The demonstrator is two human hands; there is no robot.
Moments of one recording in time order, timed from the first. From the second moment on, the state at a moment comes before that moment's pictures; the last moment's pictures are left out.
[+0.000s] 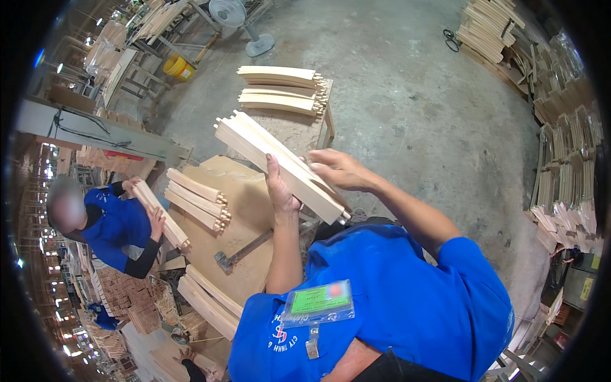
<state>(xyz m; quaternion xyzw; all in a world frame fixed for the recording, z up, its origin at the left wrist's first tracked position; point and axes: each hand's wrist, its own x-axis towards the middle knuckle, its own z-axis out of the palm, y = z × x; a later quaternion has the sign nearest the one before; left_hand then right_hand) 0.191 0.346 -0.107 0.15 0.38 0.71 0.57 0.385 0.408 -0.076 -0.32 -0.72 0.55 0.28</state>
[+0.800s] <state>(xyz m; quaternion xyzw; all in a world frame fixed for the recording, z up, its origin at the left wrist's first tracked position) 0.081 0.716 -0.213 -0.02 0.61 0.70 0.37 0.443 0.667 -0.111 -0.57 -0.54 0.61 0.14</state>
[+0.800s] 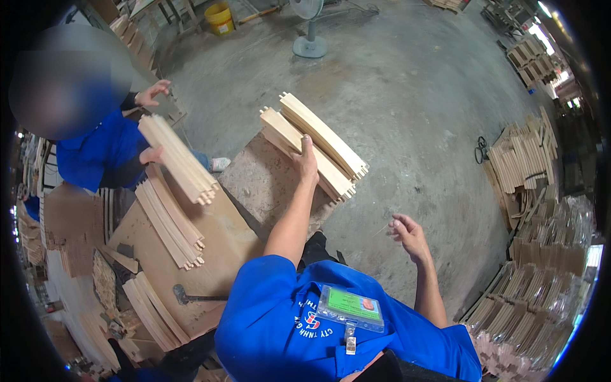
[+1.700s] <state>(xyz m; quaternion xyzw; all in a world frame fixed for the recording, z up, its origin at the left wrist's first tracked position) 0.069 0.769 -0.205 -0.10 0.83 0.44 0.33 0.165 0.885 -0.207 -0.31 -0.70 0.63 -0.14</state>
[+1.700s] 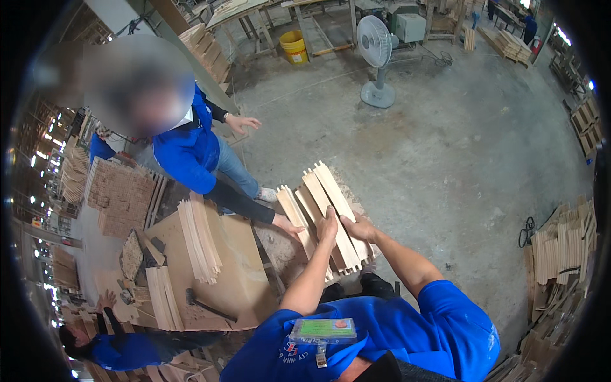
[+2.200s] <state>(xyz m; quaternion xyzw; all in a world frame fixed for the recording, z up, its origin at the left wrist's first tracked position) 0.085 0.775 -0.213 -0.13 0.75 0.51 0.39 0.165 0.905 -0.218 -0.27 -0.66 0.69 -0.10</state>
